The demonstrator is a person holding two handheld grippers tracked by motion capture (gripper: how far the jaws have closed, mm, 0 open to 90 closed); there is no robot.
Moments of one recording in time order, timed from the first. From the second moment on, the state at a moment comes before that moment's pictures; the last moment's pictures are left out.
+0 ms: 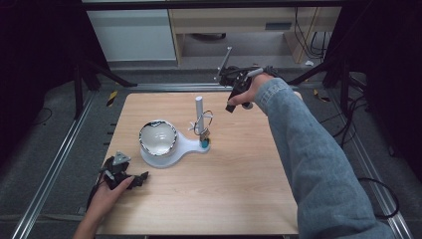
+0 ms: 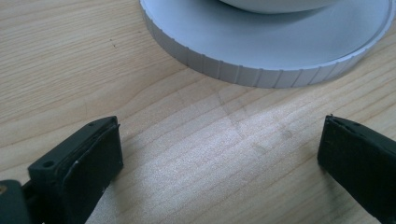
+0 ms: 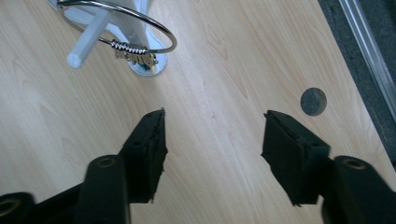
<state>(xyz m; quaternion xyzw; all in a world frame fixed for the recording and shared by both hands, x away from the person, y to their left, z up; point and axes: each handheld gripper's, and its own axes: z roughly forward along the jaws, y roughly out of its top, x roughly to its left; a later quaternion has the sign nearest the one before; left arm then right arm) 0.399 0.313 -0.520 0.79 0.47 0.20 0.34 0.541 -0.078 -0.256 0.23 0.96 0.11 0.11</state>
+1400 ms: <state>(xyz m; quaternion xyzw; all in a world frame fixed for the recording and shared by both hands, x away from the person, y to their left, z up) 0.399 0.313 -0.520 0.79 0.47 0.20 0.34 0.523 -0.163 -0.291 0.29 0.92 0.18 0.21</state>
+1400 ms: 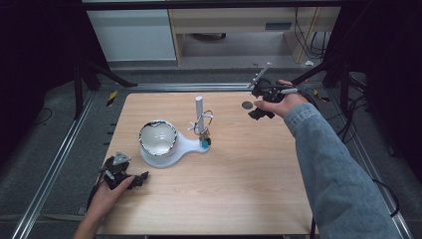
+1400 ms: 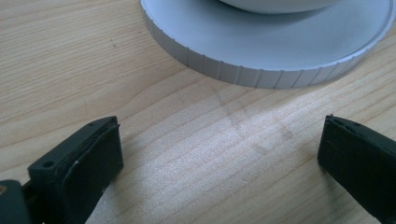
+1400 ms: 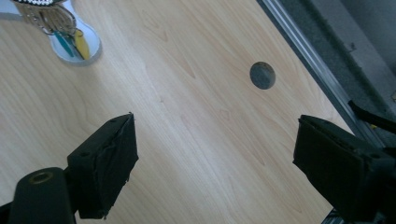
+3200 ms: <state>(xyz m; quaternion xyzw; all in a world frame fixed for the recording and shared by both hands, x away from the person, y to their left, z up) 0.398 0.313 -0.519 0.79 0.47 0.20 0.34 0.448 -0.234 -0.441 0.30 0.91 0.21 0.21</state>
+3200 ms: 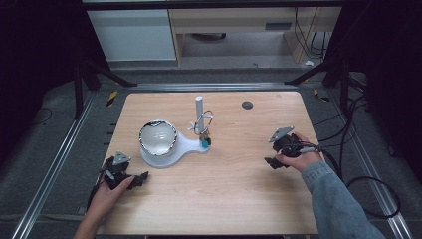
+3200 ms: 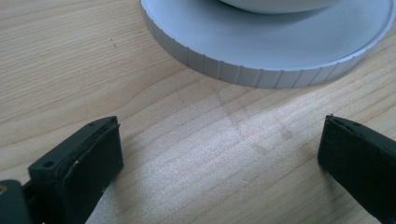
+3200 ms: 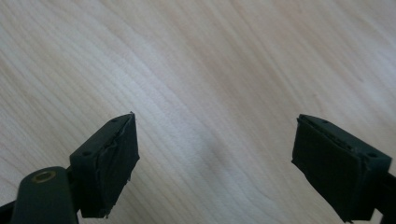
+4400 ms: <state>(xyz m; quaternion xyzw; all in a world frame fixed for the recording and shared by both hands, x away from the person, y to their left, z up) 0.398 0.313 -0.519 0.79 0.47 0.20 0.34 0.488 -0.241 -0.507 0.45 0.80 0.33 0.20</state>
